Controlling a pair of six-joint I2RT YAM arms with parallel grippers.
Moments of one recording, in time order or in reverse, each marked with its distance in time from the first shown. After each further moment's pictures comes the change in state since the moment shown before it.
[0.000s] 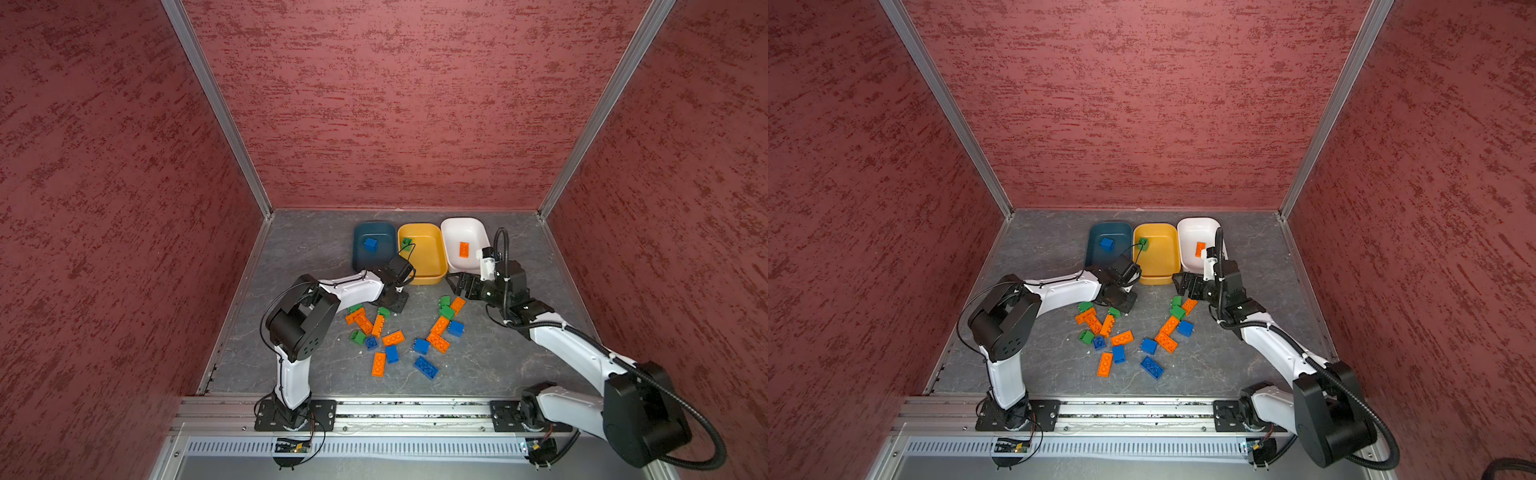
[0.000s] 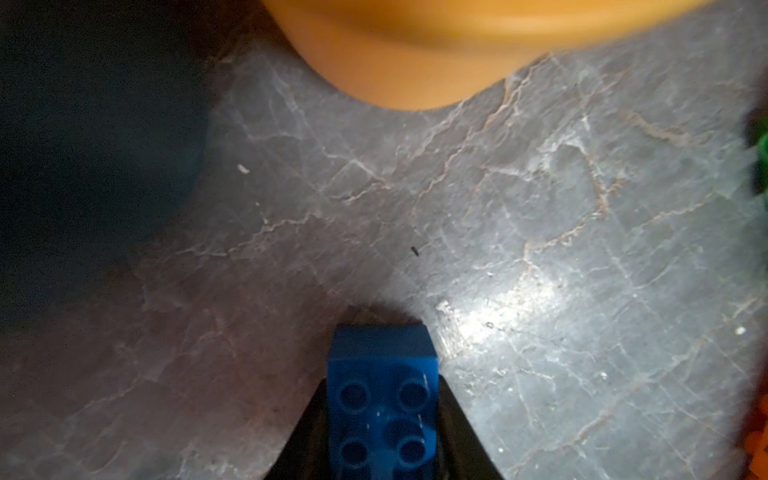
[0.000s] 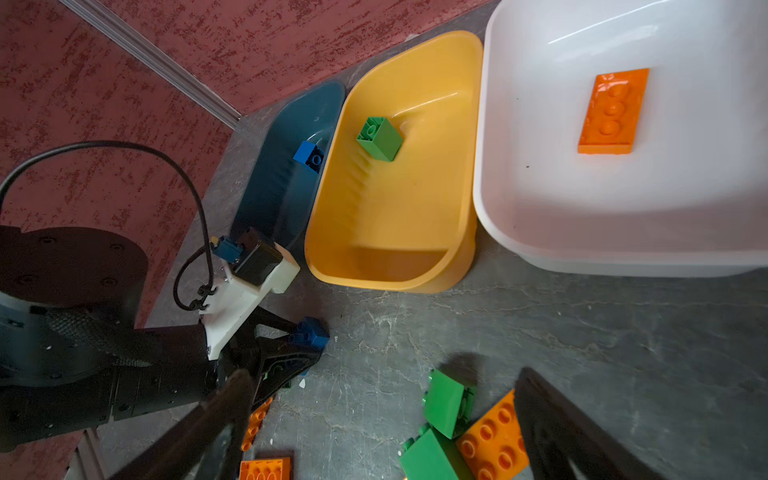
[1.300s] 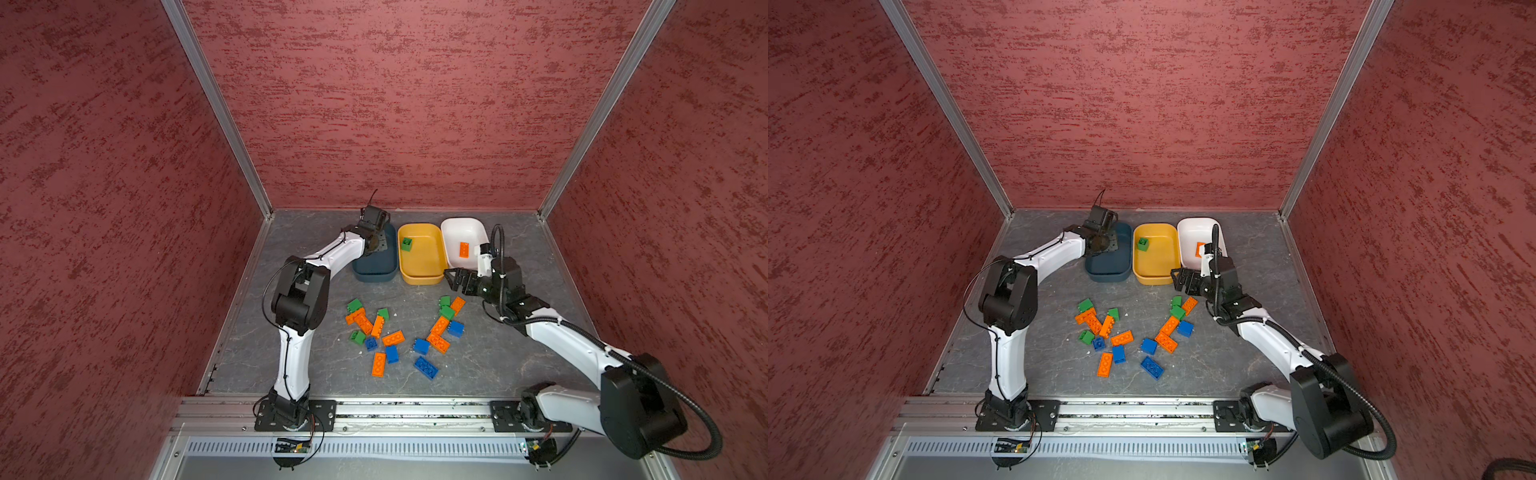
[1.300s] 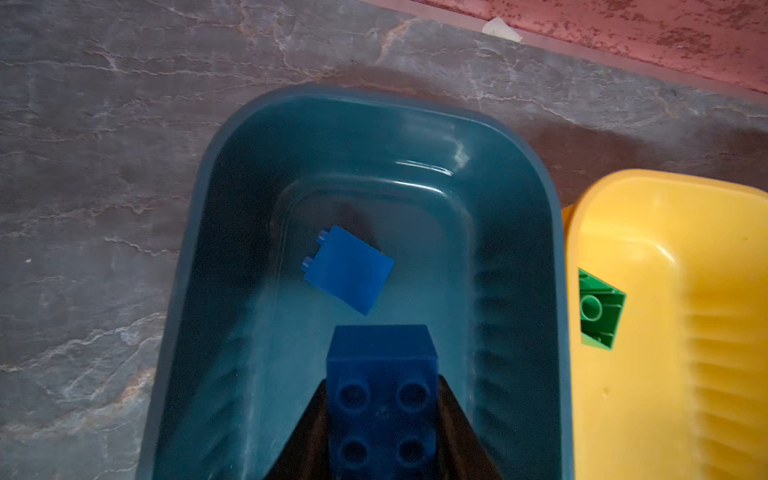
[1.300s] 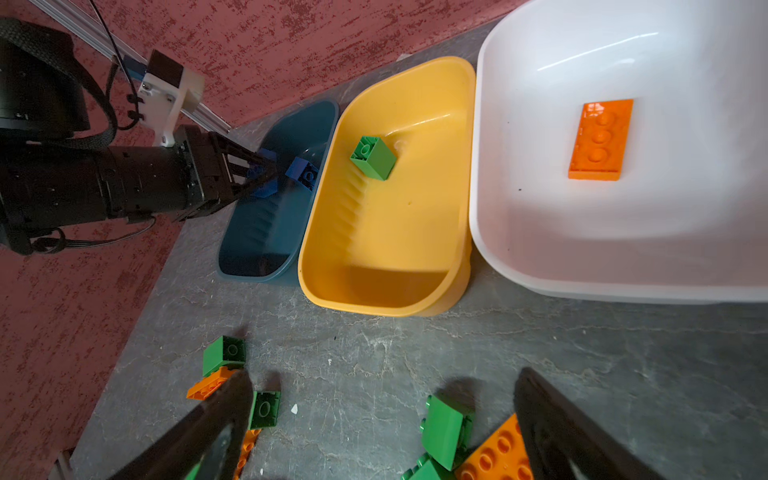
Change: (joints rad) left arm 0.288 0.214 0.484 0.021 -0.180 -0.306; right arm 0.023 0.036 0.044 0.009 0.076 0.005
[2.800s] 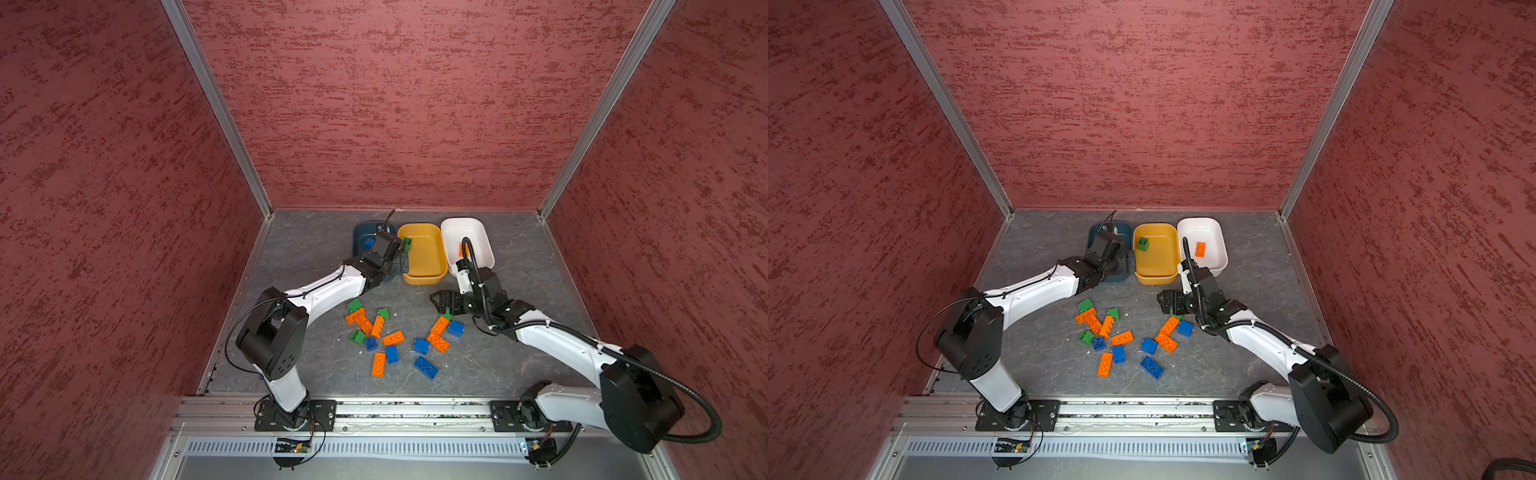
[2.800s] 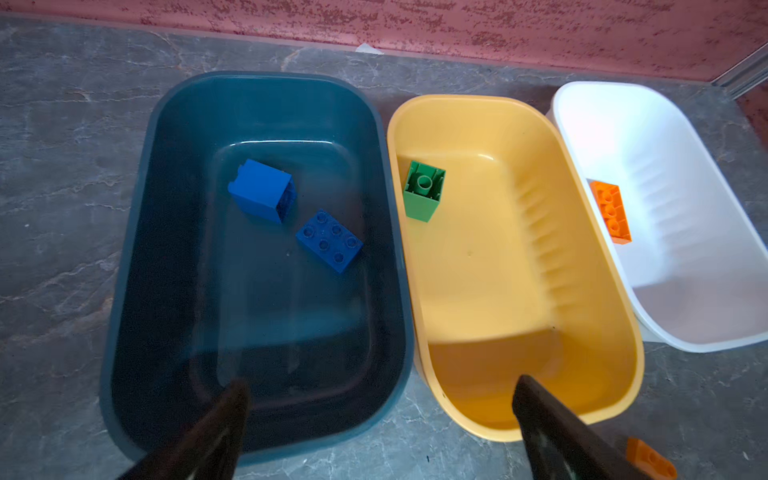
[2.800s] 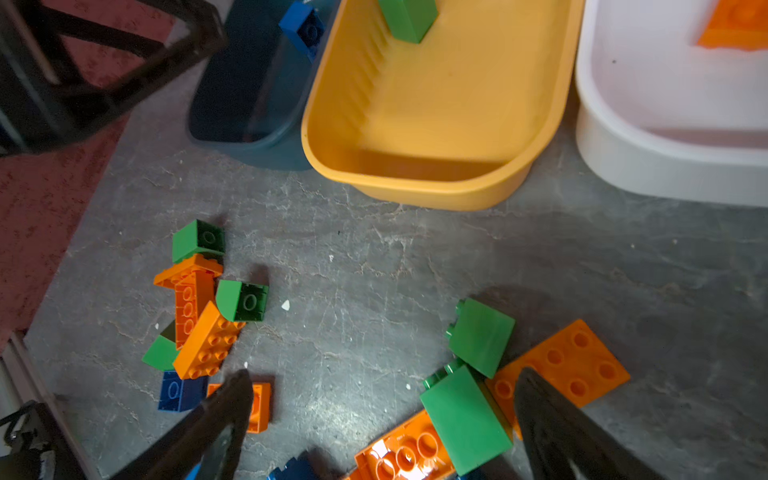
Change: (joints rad) left arm -0.228 -0.423 -0.512 0.290 -0.088 0.016; right arm 0.190 0.037 -0.004 -0.207 0.081 -0.075
